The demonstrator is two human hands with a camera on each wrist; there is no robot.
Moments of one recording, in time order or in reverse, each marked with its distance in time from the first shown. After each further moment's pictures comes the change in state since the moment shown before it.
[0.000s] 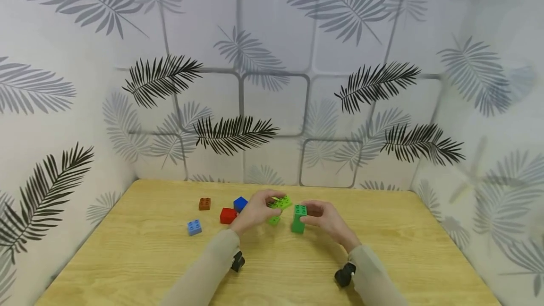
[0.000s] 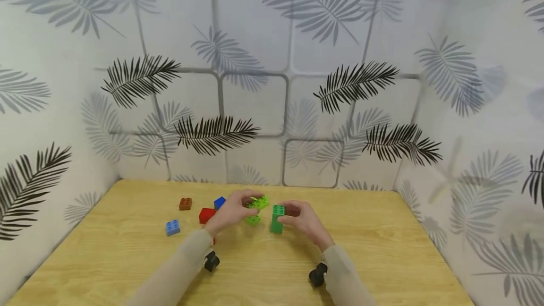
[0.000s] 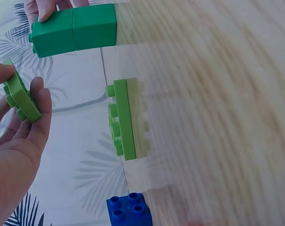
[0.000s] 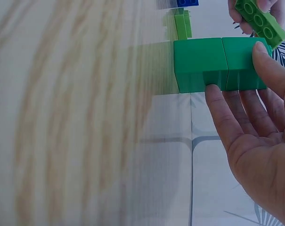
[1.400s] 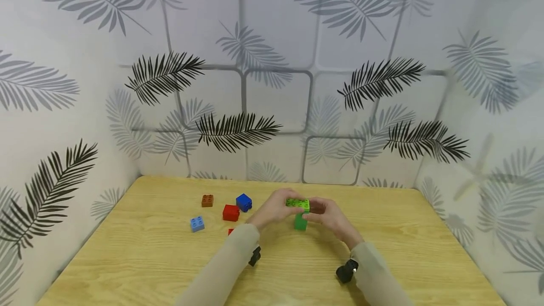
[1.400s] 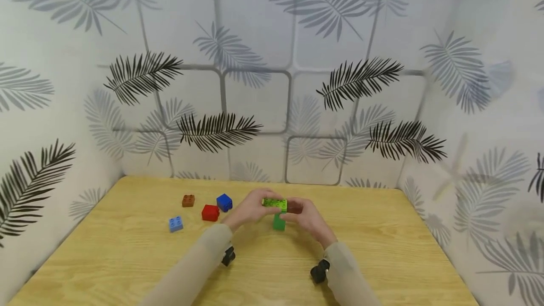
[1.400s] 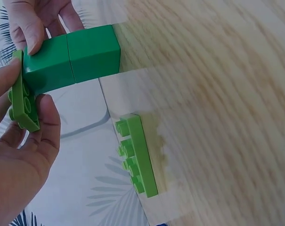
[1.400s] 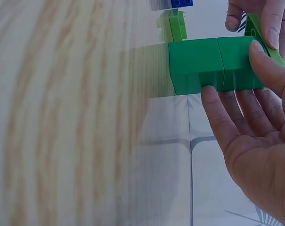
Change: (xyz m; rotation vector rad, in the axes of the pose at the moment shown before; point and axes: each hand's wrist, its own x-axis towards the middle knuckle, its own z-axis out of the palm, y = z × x) left_hand 0.024 0.020 0.031 0.221 -0.071 0.065; right_hand 0.001 -0.004 -0.003 0.031 -0.039 -0.008
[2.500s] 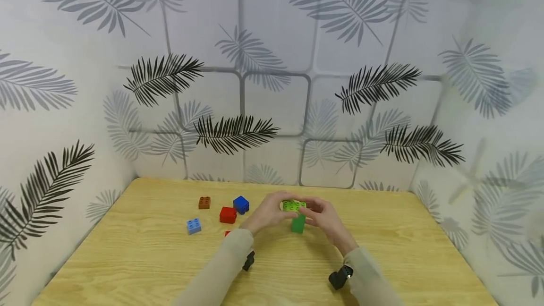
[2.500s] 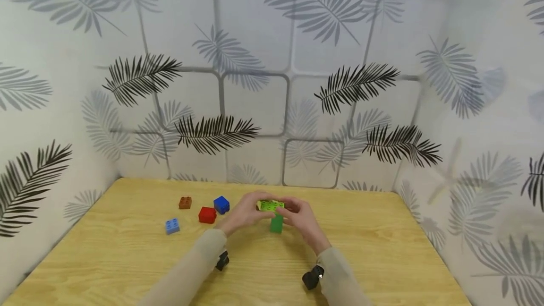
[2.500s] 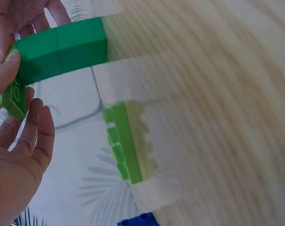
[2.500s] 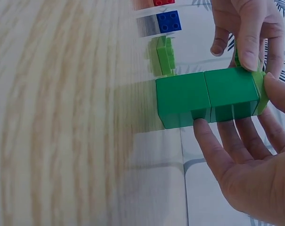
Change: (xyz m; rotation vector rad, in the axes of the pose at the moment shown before) left_hand -0.007 -0.008 -0.002 0.108 0.047 0.085; right_hand -0.003 -0.013 0.015 0.208 0.158 0.088
